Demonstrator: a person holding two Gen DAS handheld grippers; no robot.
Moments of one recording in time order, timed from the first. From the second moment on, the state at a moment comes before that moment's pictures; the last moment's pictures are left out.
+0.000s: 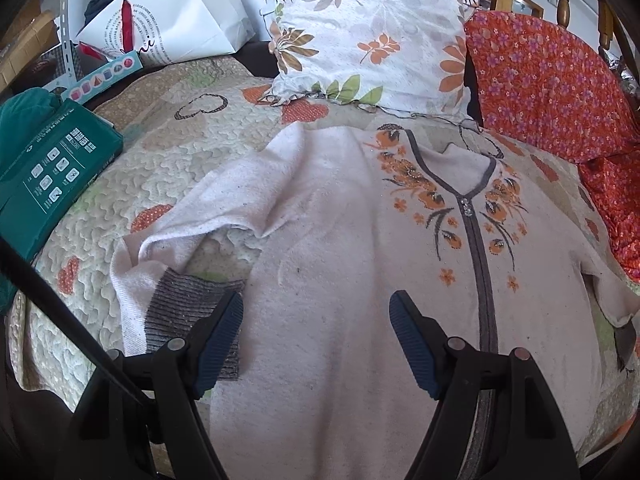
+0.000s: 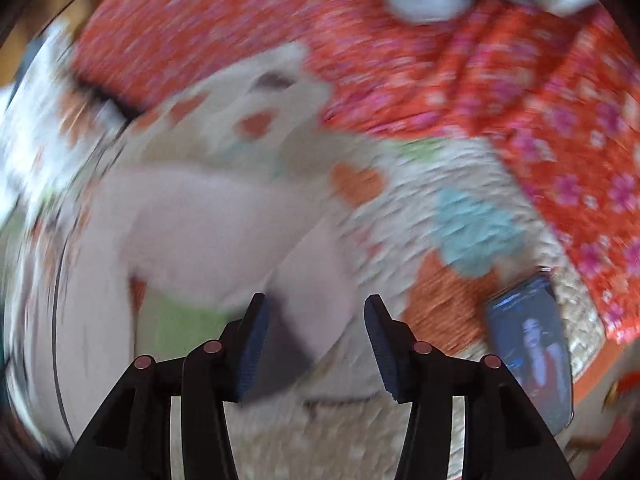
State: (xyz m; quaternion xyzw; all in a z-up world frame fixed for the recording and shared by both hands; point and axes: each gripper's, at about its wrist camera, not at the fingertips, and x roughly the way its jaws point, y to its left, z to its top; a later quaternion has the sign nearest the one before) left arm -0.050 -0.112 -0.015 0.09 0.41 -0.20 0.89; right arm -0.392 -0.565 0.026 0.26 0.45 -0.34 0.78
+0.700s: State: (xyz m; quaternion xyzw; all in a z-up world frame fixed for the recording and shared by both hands) left arm -0.045 -0.091 -0.010 0.06 0.41 -0.19 0.89; right arm -0.461 -0.600 0.055 0.20 0.38 -0.48 0.76
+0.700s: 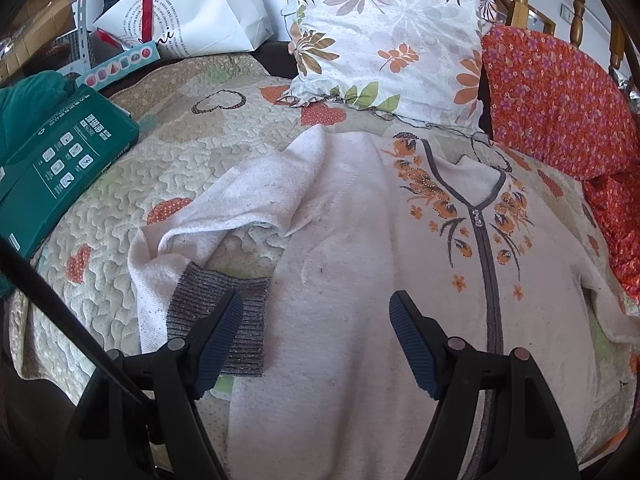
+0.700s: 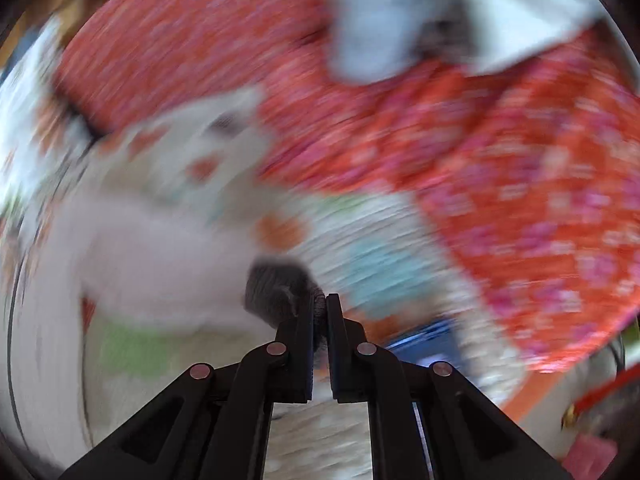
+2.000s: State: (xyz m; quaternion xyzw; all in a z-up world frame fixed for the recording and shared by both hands) left arm 0.051 0.066 0.056 -0.11 0.35 -0.04 0.93; right arm 0.080 -0.276 -0.018 0.23 0.46 -0.06 0.85
